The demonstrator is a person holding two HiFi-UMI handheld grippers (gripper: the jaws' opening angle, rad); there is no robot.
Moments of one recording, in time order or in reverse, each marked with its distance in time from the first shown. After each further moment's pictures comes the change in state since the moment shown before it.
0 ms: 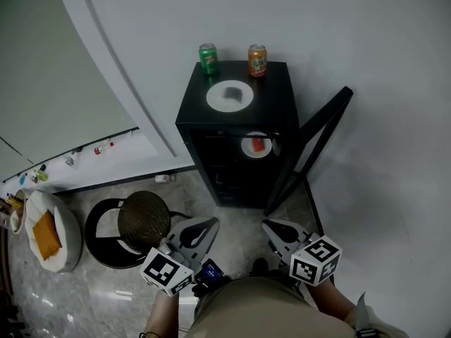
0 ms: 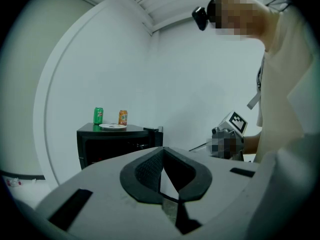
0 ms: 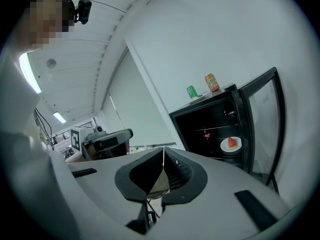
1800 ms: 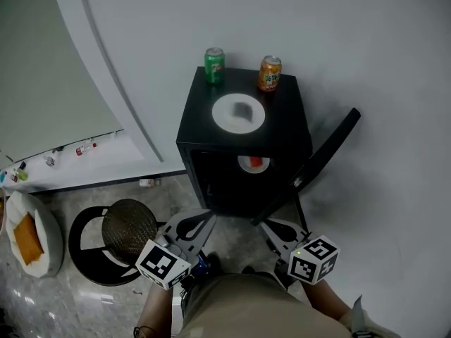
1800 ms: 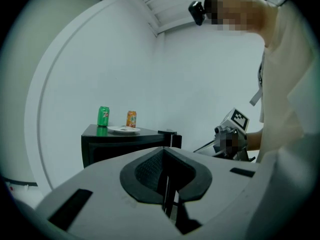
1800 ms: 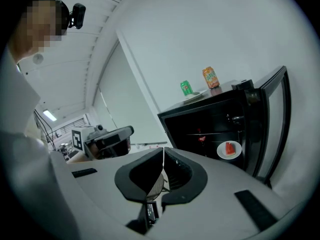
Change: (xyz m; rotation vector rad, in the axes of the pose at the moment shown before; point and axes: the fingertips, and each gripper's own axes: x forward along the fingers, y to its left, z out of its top) left arm 0.044 0.099 0.003 -0.012 -0.037 -0.043; right arm 0.076 -0.041 0.034 0.006 0.054 -0.081
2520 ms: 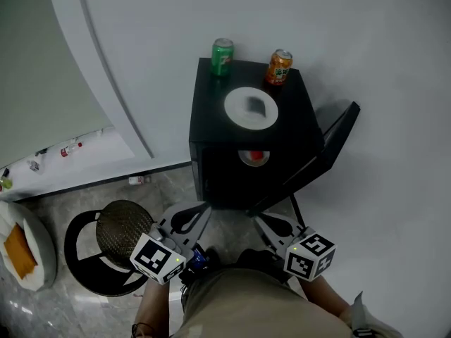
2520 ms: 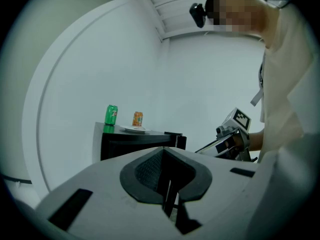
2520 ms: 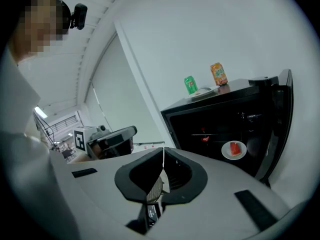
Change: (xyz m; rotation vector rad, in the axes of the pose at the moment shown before) left arm -0.031 0.063 -0.007 -0.045 -0.045 -0.082; right arm 0.056 0.041 0.002 -0.005 0.011 -0.089
